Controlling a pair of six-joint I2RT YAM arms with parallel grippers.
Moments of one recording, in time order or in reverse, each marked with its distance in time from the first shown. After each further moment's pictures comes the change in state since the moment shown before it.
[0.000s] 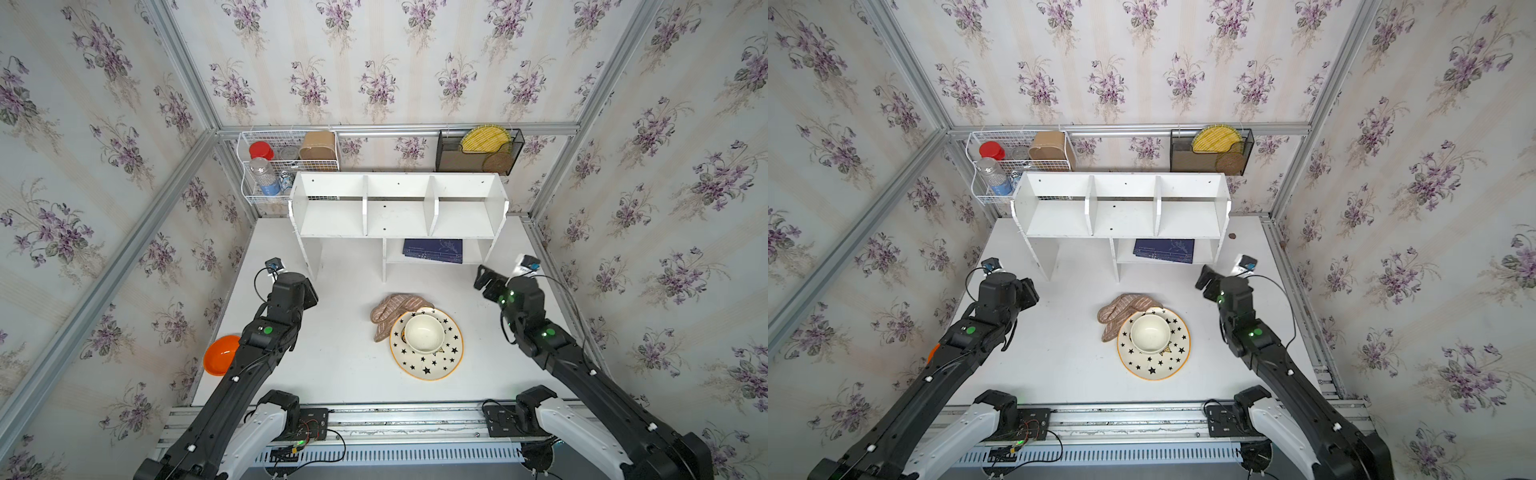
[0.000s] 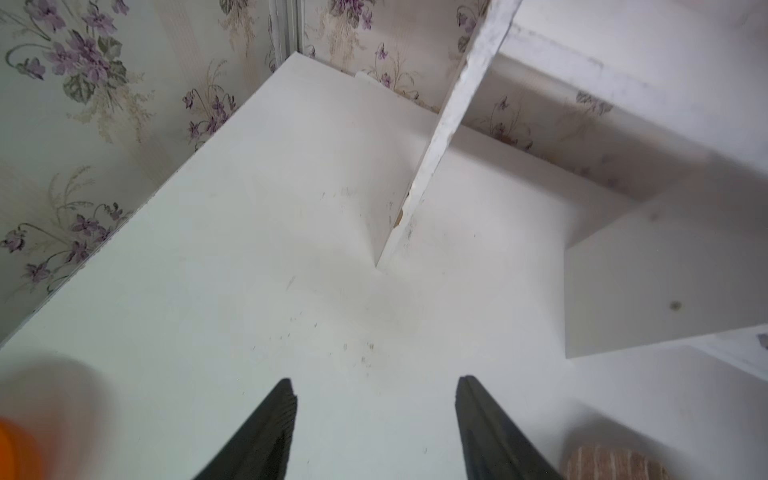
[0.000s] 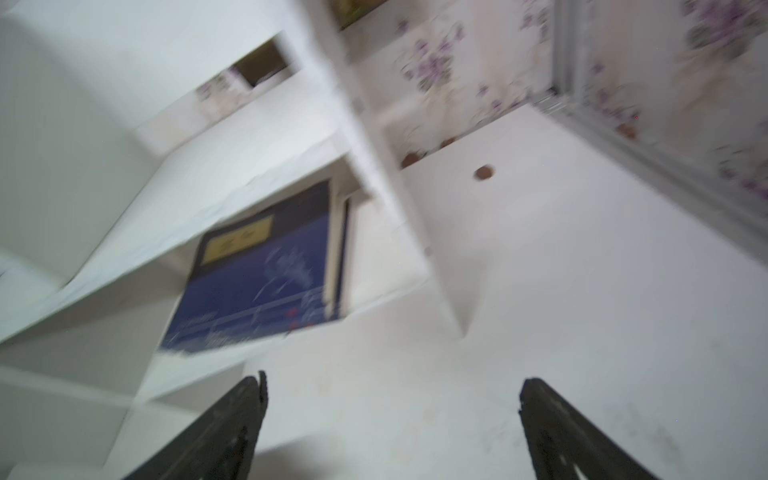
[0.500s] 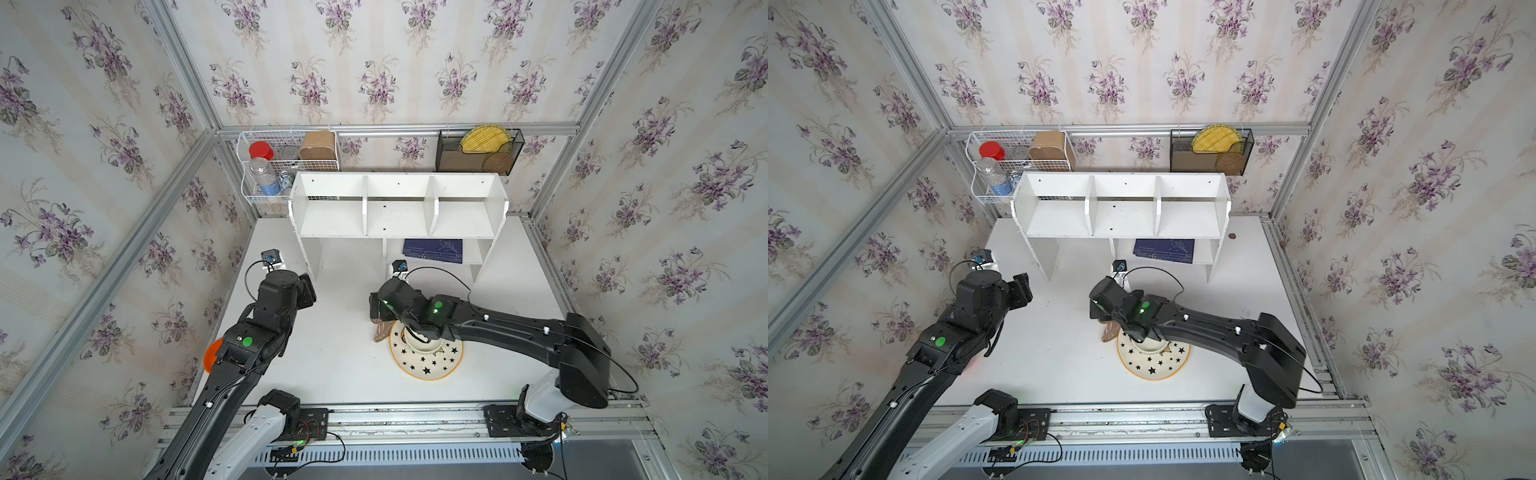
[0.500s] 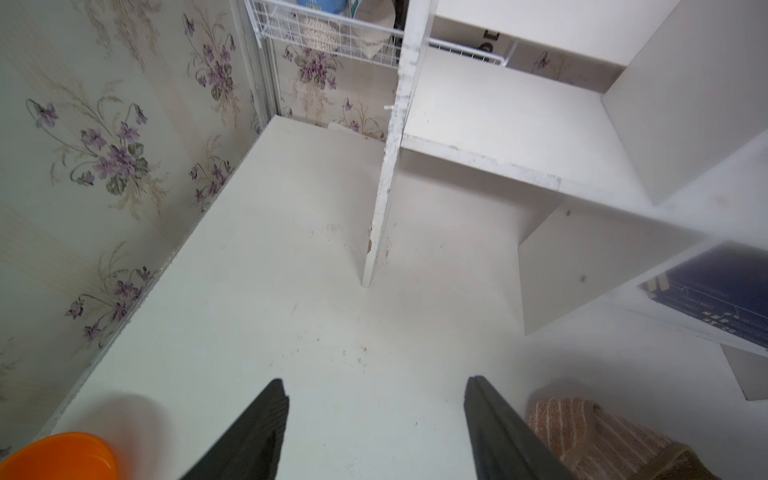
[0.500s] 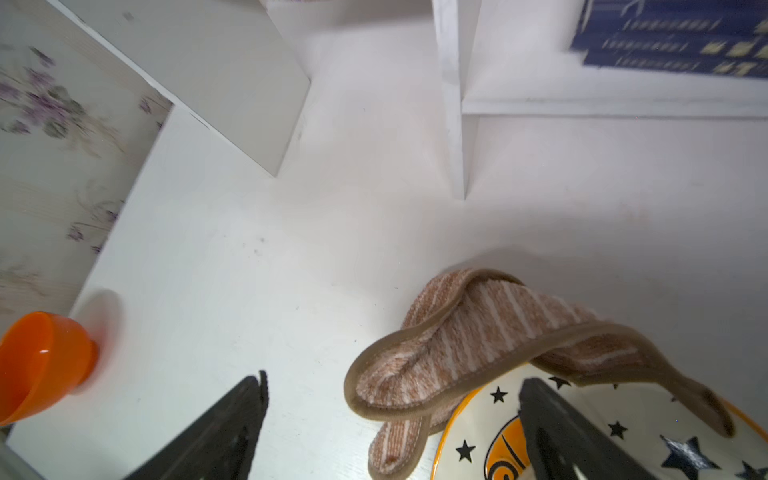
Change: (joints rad) left arm -0.066 -0.055 0.220 -0.143 -0.043 0.153; right arm 0.560 0.838 0.704 -0.302 0.018 0.152
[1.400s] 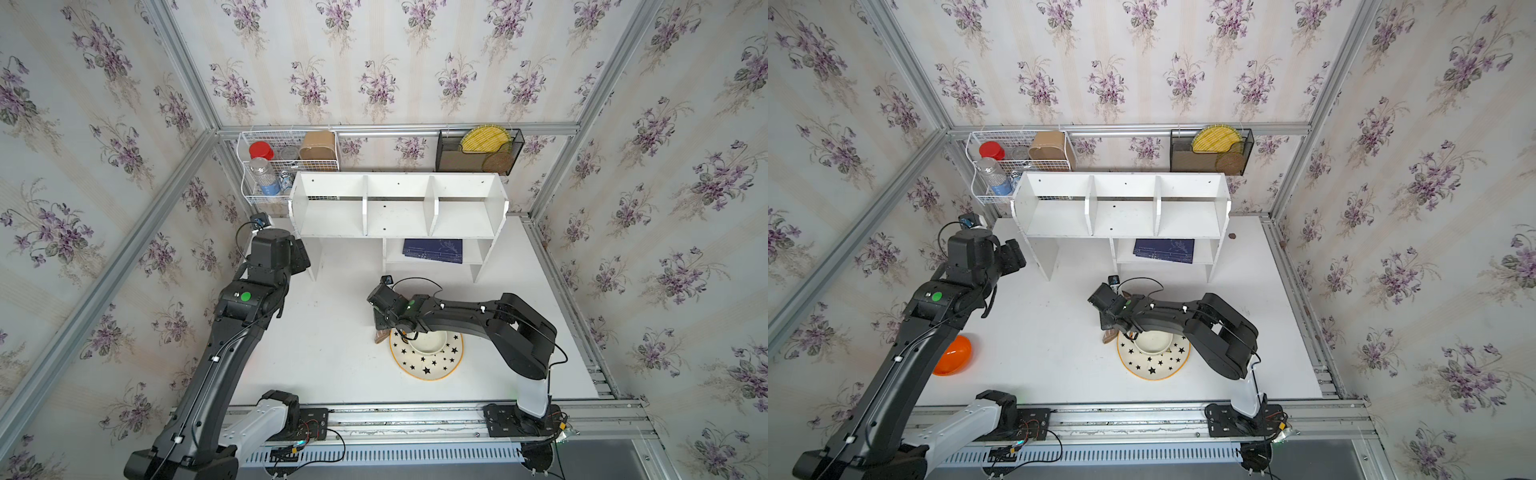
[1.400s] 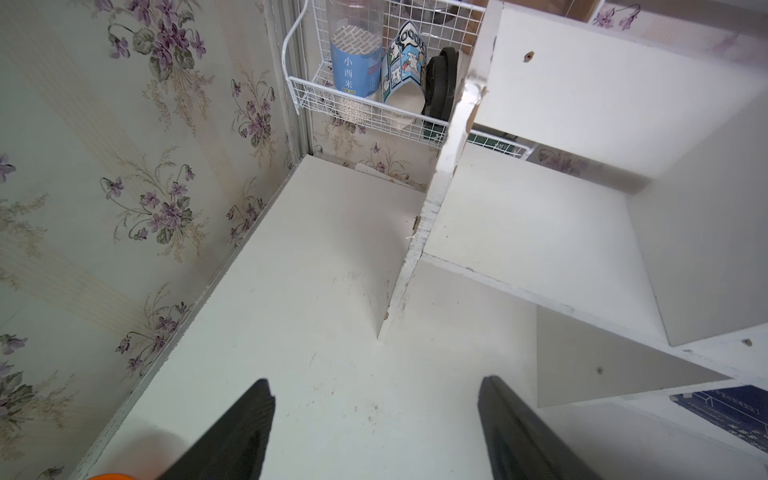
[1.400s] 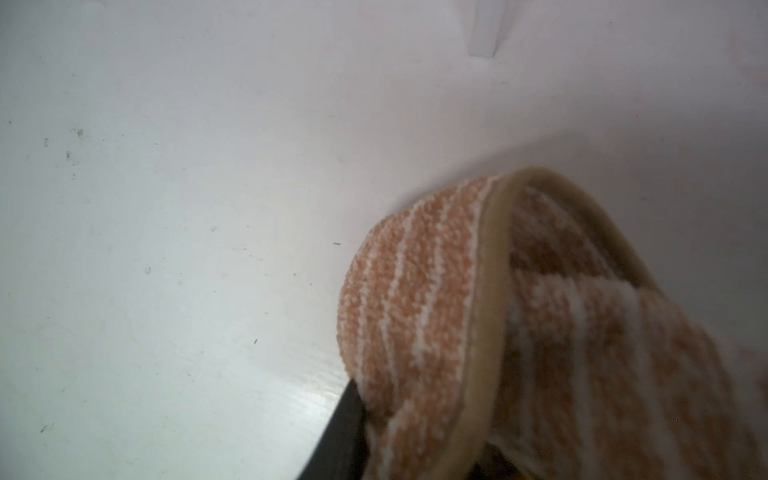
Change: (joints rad) left arm 0.151 0.294 0.326 -0.067 0.039 0.010; right arm -0.075 0.262 -0.006 0.080 -0.171 -0.067
